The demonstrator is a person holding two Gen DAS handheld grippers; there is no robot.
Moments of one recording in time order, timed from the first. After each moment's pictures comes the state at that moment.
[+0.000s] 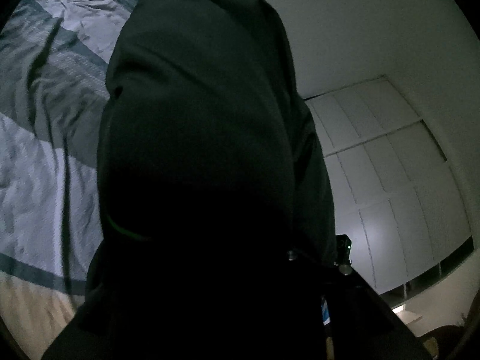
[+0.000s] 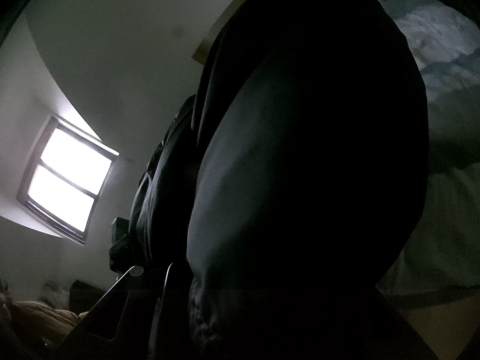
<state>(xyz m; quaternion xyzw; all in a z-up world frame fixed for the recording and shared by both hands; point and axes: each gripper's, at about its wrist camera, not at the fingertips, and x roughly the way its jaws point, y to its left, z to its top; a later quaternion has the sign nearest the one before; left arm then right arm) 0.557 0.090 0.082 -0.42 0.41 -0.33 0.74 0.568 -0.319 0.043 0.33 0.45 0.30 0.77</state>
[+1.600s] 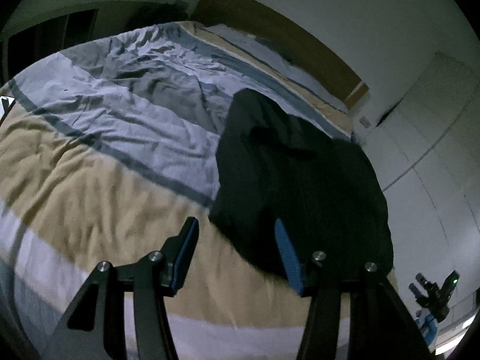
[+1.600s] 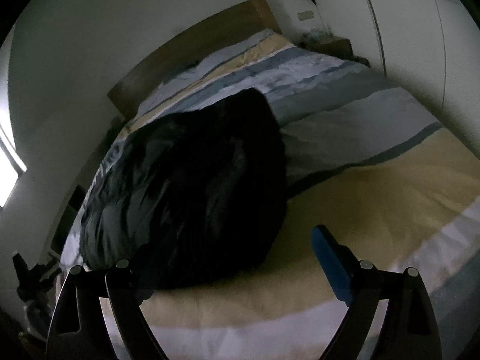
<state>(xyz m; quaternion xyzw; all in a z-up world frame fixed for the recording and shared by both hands) 0.282 0.198 0.039 -0.25 0.38 -0.06 0.89 0.282 -0.411 0.001 0.22 0.38 0.01 0.90</state>
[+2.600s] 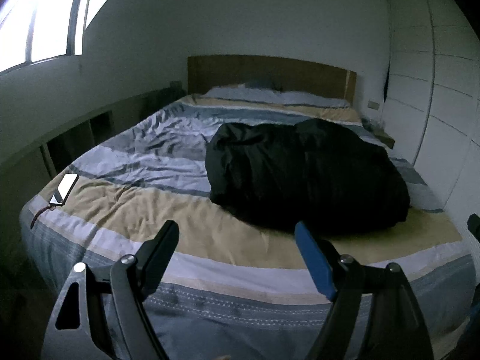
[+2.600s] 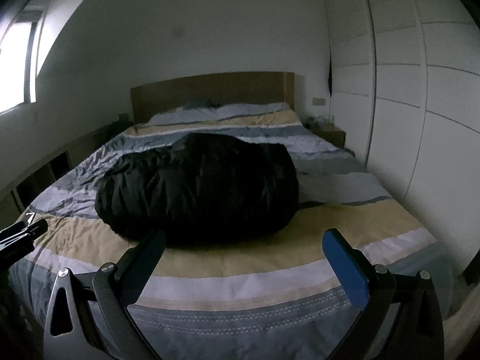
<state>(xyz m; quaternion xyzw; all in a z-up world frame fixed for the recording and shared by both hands) 0.068 0.035 0.090 -0.04 0.26 0.03 0.97 0.080 -0.267 0.069 0.03 0.24 -0.05 0.97</state>
